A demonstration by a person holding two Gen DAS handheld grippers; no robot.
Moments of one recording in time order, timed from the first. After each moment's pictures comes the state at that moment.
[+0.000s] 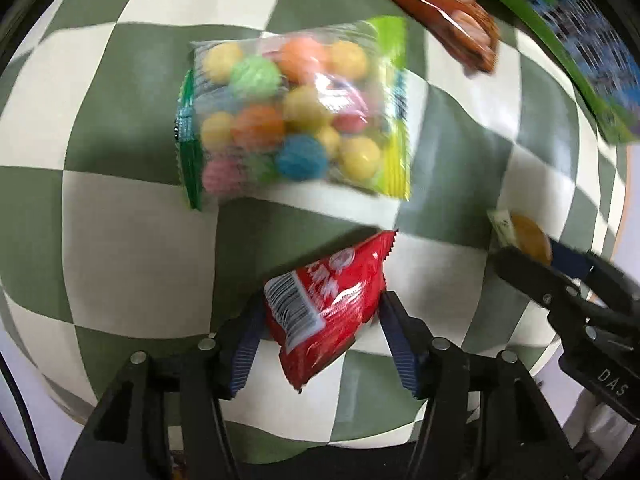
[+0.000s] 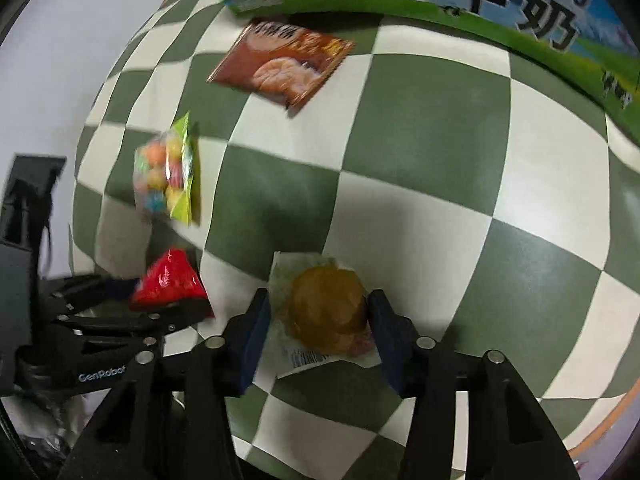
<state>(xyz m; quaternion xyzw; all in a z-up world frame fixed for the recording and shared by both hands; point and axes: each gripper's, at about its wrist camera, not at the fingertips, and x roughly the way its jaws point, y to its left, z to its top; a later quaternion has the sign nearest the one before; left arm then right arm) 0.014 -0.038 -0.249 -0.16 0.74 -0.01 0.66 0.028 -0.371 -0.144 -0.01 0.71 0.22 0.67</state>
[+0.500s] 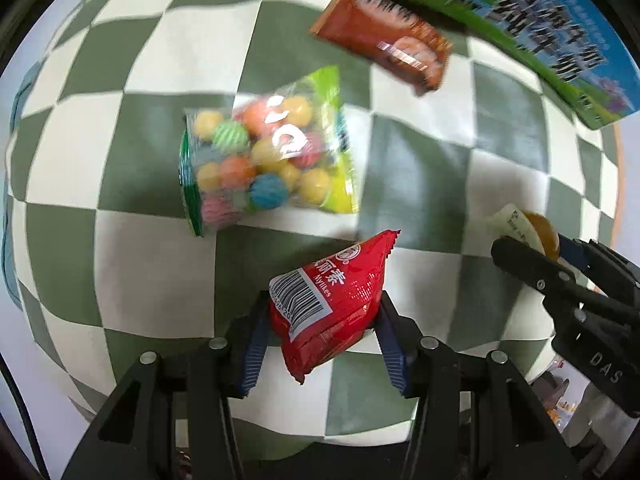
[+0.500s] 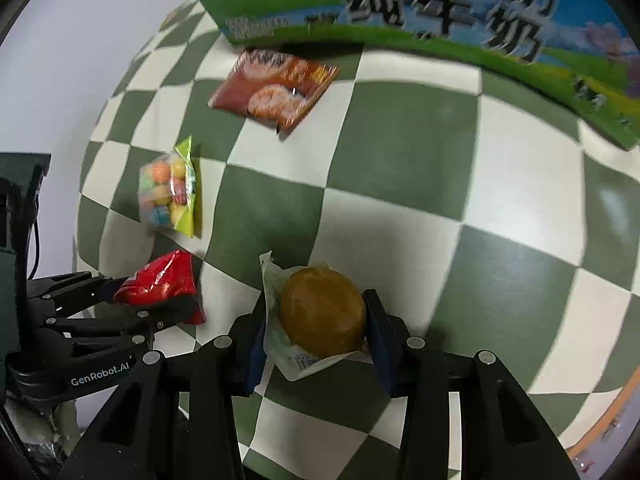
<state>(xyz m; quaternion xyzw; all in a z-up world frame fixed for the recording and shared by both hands) 0.022 -0.079 -0.181 -0.09 0.71 -0.01 0.70 0.023 -0.389 -0.115 -0.02 0.67 0.22 0.71</state>
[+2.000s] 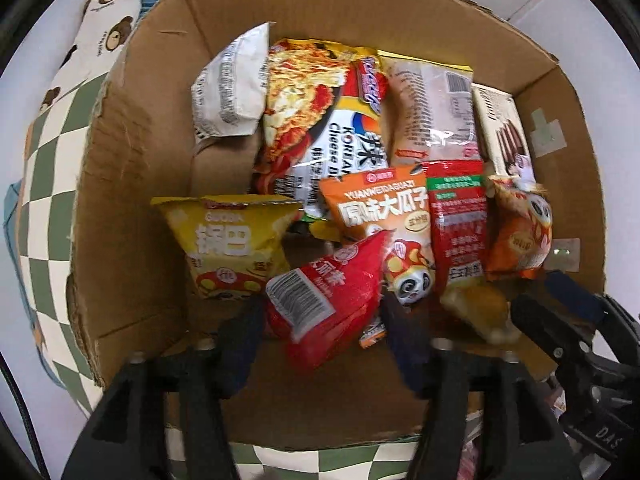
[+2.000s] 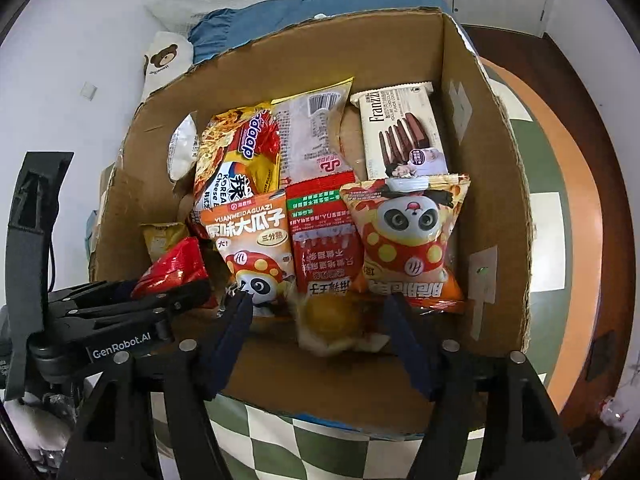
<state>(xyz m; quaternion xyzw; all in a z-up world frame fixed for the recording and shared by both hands) 0.275 -0.140 -0.140 -0.04 0.72 -0.04 0.69 0.241 -0.473 -0.042 0.07 0.68 0.10 0.73</state>
